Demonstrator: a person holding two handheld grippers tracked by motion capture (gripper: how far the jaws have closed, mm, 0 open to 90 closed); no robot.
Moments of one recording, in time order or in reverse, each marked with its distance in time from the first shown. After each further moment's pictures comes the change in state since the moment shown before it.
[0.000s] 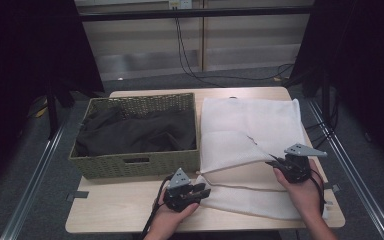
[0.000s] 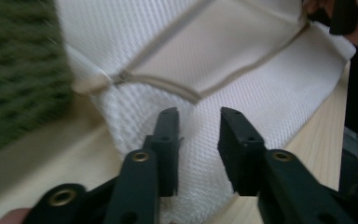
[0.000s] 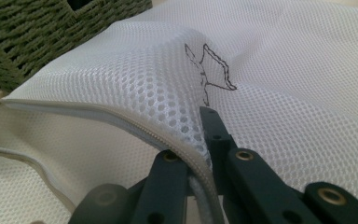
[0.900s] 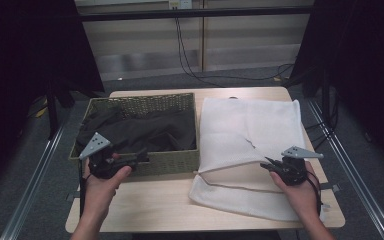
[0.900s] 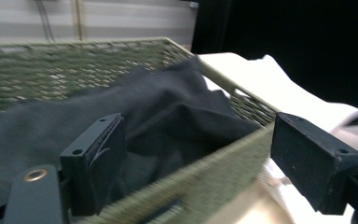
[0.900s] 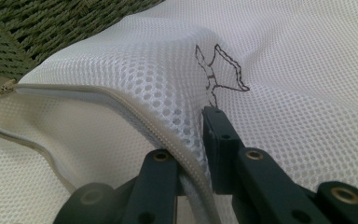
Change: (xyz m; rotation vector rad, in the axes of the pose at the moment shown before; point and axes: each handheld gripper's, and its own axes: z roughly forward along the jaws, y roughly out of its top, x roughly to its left) left arm 0.088 0.075 -0.150 -0.220 0.338 -0.055; right arm 0.001 -0.010 0.009 0.010 0.063 0.025
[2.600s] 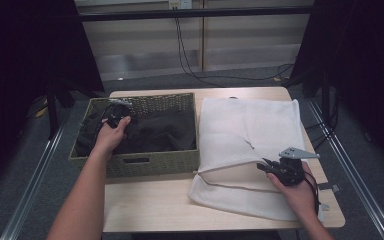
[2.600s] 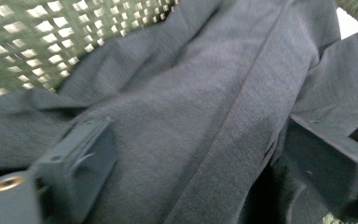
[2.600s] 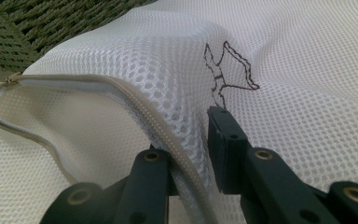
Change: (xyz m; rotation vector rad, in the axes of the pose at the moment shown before) left arm 0.118 0.022 0.141 0.494 -0.171 0.024; right arm 0.000 -0.004 0.008 0.016 0.034 -0.002
